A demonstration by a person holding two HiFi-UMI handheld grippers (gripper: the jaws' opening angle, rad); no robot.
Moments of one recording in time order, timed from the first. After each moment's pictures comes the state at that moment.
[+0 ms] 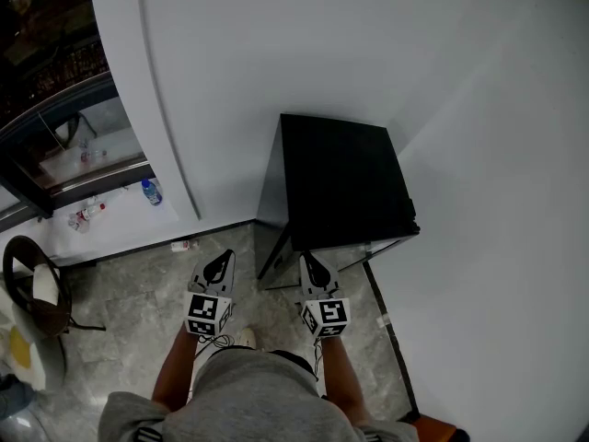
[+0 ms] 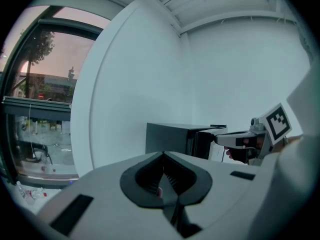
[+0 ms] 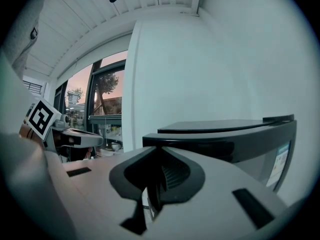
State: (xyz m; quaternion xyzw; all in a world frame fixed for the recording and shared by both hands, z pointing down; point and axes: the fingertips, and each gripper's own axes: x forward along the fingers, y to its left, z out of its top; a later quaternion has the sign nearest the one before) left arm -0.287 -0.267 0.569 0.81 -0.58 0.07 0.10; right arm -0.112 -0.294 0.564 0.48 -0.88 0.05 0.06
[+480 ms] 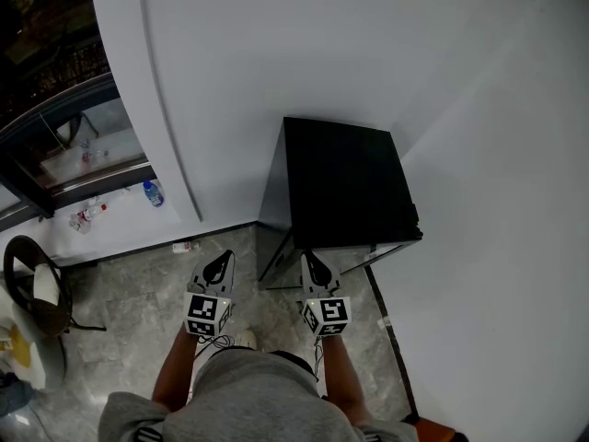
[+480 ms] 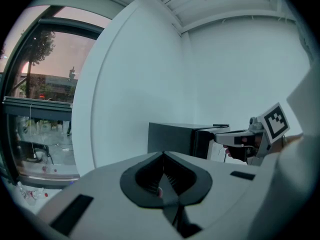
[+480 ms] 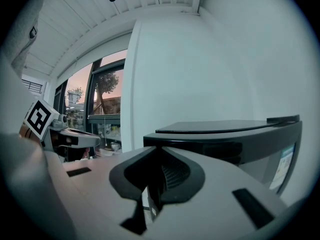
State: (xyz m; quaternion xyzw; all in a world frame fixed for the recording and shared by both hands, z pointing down) left arm -0.293 -0.275 0.572 0.81 -0.58 0.07 0.10; right arm -0.115 -0.310 0.566 0.47 -0.88 0.05 0.06
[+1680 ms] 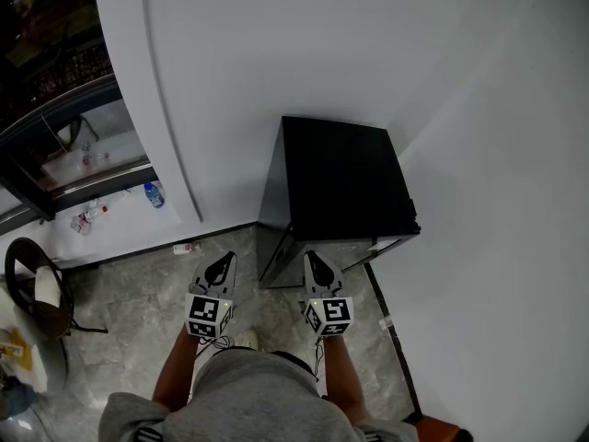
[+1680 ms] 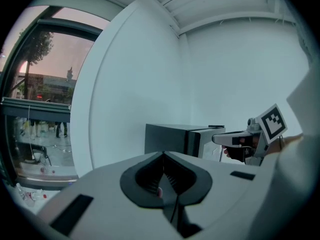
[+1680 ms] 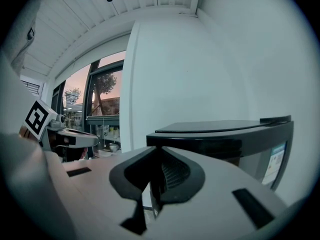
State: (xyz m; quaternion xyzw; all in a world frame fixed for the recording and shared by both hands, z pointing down) left arm -0.289 -0.262 0.564 0.81 -0.57 0.07 0.09; right arm -0.109 -0.298 0.561 0.49 -0.87 0.05 0.06
